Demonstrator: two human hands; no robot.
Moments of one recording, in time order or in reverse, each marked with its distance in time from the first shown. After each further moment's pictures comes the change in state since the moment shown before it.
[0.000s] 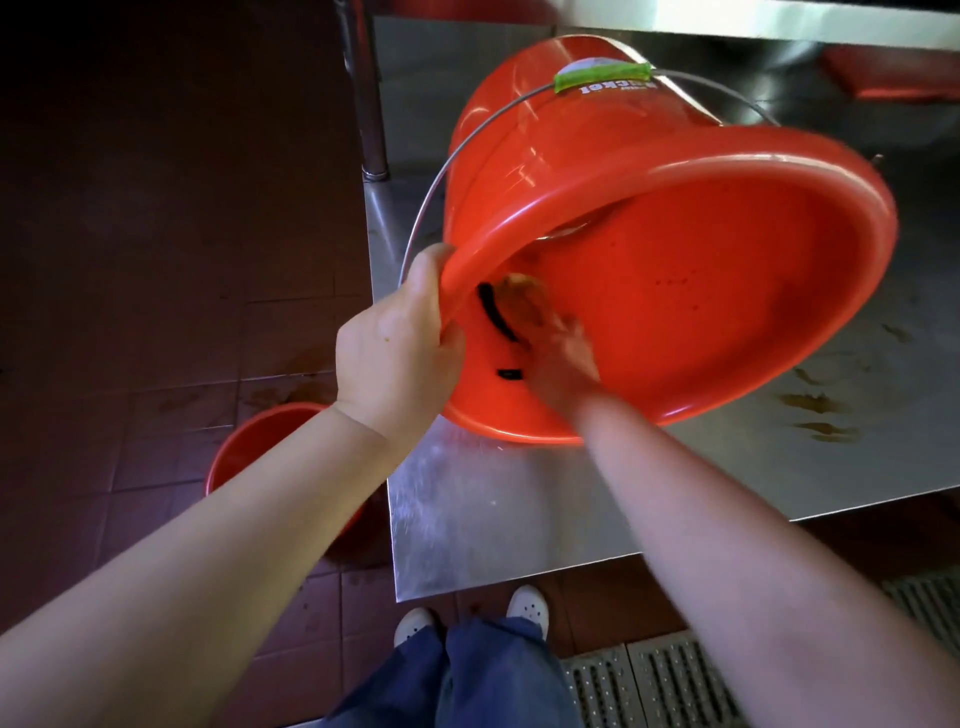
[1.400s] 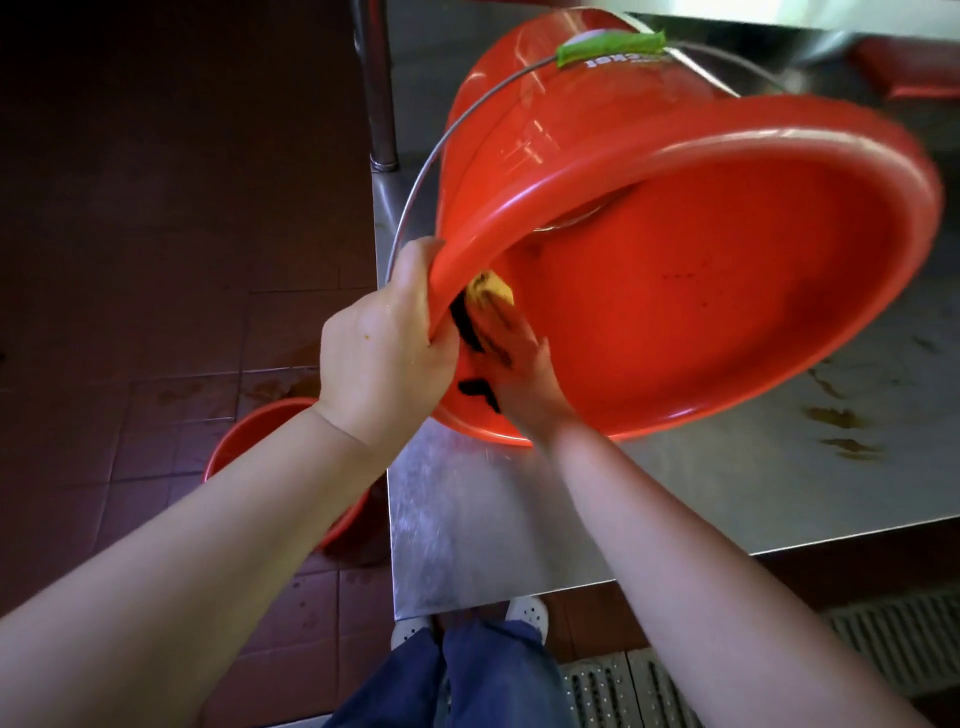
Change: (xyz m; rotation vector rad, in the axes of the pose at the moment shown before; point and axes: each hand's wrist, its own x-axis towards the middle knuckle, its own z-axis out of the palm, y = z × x) left_hand 0.007 -0.014 -0.001 -0.014 -0.001 0.000; right_hand -0.003 -0.049 0.015 0.639 0.002 0.048
